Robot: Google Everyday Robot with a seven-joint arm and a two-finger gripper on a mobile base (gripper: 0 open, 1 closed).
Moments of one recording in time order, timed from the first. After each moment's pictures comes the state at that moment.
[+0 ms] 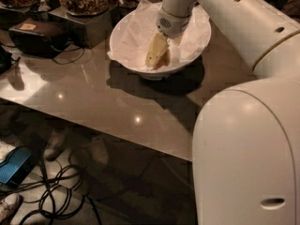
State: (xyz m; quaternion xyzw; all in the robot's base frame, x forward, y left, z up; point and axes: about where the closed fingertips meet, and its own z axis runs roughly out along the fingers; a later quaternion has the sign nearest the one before) arm 0.696 -0.057 0.875 -0.44 0.89 0.05 0.12
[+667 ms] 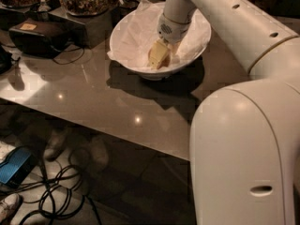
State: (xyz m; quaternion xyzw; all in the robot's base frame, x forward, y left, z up) arm 0.699 -0.056 0.854 -0.44 0.89 0.07 0.10
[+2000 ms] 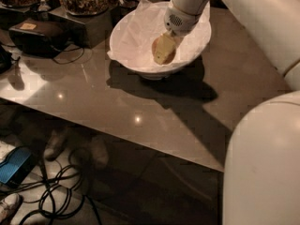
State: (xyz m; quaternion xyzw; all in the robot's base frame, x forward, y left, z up) arm 0.668 -0.060 0.898 -0.47 0.87 0.08 0.15
